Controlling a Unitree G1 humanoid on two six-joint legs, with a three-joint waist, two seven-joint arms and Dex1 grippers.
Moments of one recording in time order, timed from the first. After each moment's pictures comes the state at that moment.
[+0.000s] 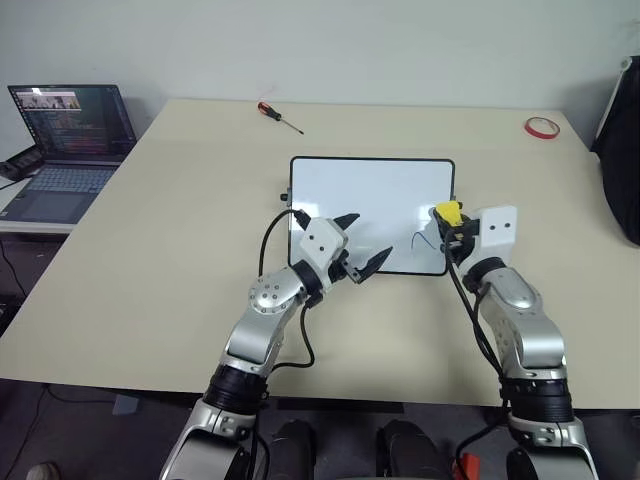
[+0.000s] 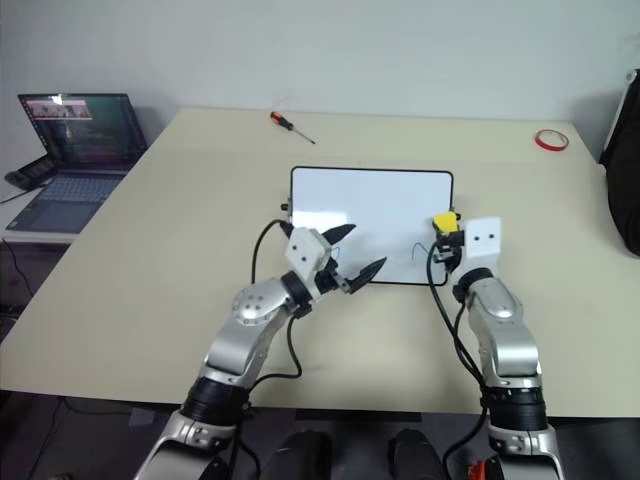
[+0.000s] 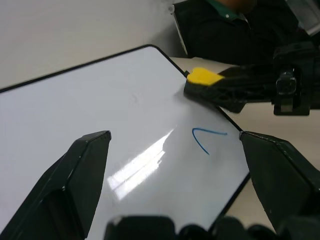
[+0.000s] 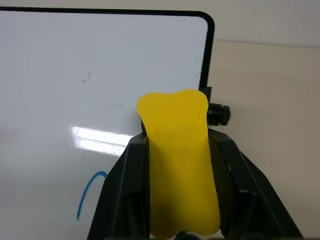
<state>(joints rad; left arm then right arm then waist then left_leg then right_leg) -0.38 0.16 -0.20 -0.01 -0.10 0.08 -0.58 -0.32 -0.24 -0.10 -0.16 0.14 0.39 0.18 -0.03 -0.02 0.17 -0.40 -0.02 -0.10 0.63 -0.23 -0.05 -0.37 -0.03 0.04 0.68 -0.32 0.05</state>
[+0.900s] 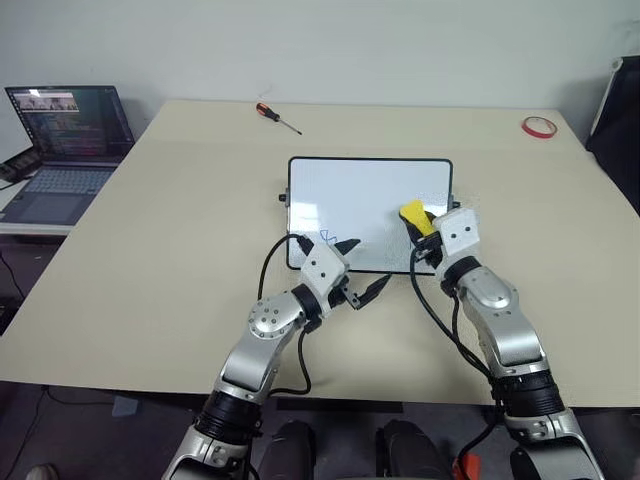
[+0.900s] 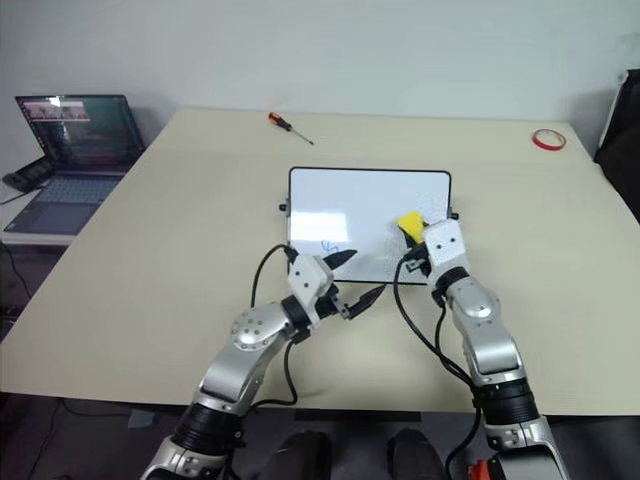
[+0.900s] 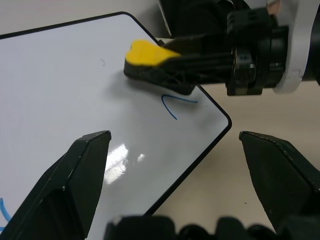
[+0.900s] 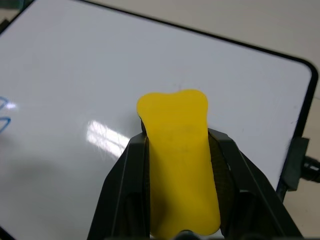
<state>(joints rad) -0.29 0.18 -0.25 -0.07 -0.09 0.10 -0.58 -0.36 -0.27 0.07 -0.04 0.00 0.23 0.27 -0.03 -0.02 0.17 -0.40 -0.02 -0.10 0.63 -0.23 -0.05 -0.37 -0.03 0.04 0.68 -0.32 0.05</state>
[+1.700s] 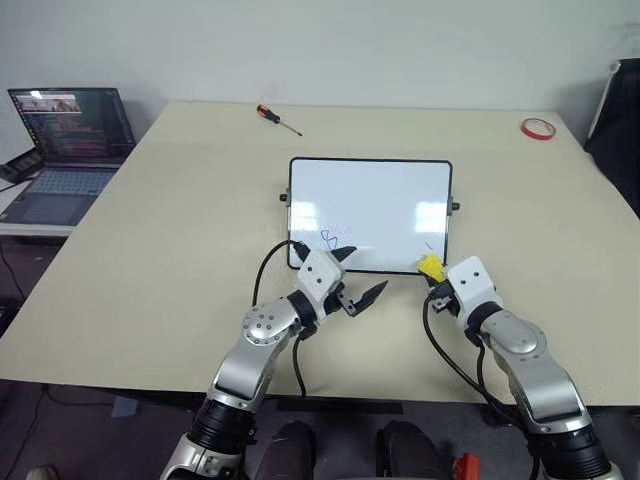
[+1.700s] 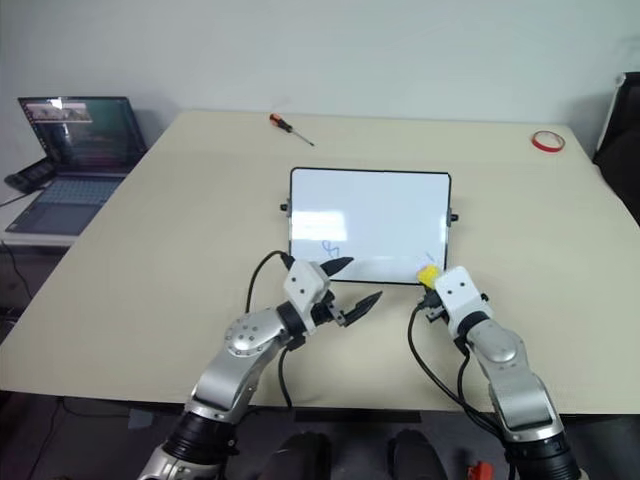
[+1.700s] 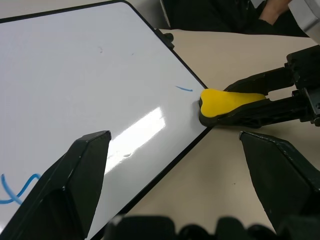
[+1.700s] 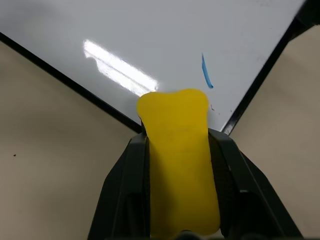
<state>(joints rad) -0.24 0.20 -0.25 -0.12 -0.10 0.14 -0.59 -0.10 -0.39 0.09 -0.32 -0.06 0.49 0.30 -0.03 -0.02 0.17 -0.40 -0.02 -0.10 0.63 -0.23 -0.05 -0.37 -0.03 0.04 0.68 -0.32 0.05</state>
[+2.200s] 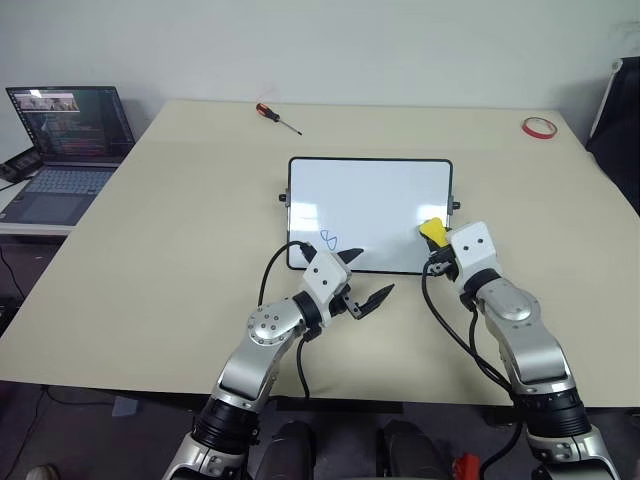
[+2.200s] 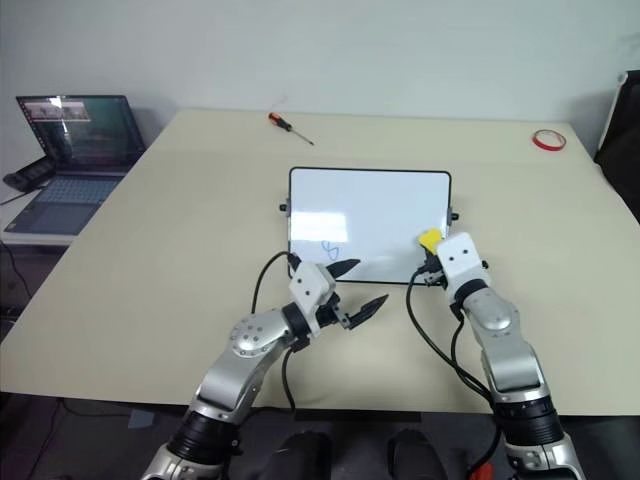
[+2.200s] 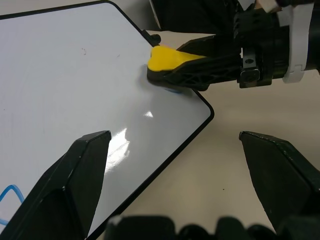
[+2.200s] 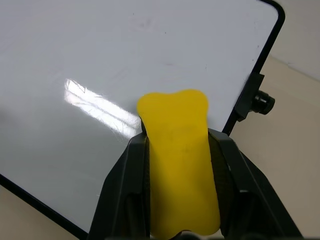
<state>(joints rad) -0.25 0.19 -0.27 -0.11 -0.09 0.14 -0.60 -0.27 -0.35 0.06 -0.18 -0.07 0.40 0.26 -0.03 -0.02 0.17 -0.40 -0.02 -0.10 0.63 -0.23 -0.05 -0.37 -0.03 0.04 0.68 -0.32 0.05</state>
